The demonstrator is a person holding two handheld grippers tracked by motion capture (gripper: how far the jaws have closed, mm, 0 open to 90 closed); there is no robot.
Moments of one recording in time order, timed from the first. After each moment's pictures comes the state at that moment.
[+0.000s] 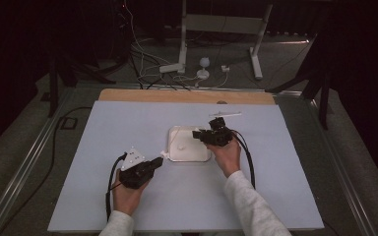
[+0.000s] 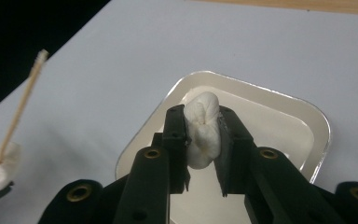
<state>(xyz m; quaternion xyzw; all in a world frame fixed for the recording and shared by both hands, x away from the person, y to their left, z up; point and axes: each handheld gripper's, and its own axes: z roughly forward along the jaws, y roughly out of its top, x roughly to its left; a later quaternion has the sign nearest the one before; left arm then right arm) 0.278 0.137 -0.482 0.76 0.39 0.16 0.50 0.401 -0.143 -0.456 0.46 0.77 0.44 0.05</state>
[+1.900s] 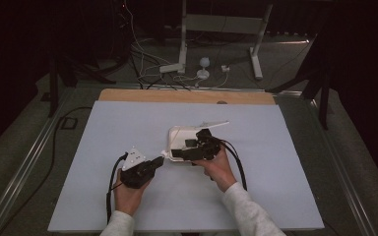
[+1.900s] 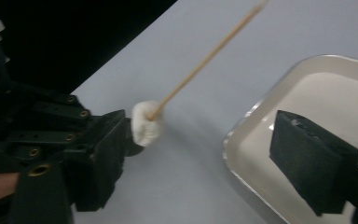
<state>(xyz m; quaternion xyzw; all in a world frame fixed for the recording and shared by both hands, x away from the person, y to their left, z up) 0.279 0.134 -0.483 0.75 0.39 0.16 0.50 0.360 -0.105 -0.449 0.38 0.79 0.48 -0.04</state>
